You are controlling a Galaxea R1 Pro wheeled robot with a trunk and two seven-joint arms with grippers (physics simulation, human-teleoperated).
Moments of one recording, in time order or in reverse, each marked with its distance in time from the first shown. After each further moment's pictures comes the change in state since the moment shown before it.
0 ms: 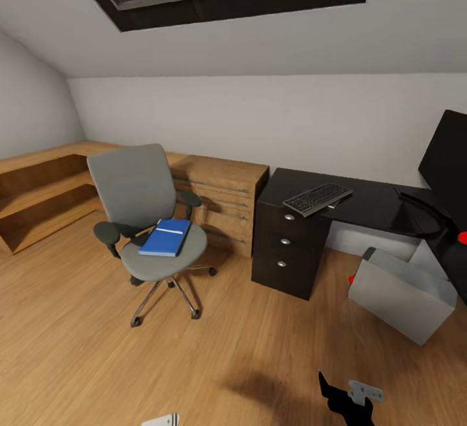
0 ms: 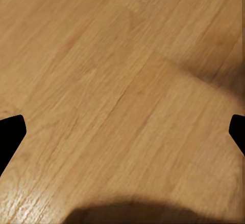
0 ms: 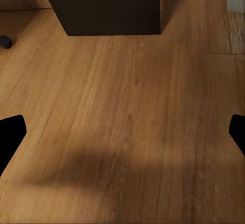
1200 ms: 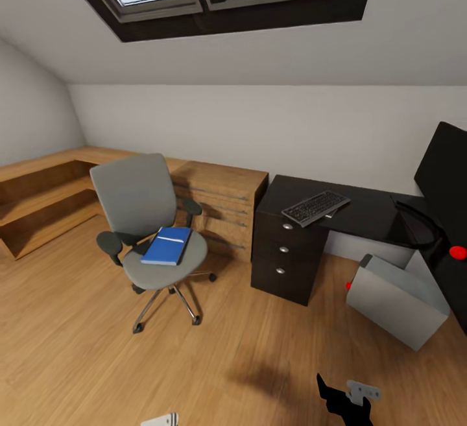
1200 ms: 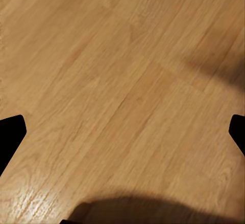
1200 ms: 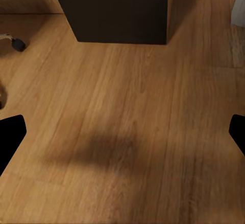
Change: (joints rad) left arm 0.000 0.001 0.003 -0.001 0.001 -0.002 0.007; right arm 0.000 0.000 -0.001 0.001 0.041 0.001 0.006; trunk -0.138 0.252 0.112
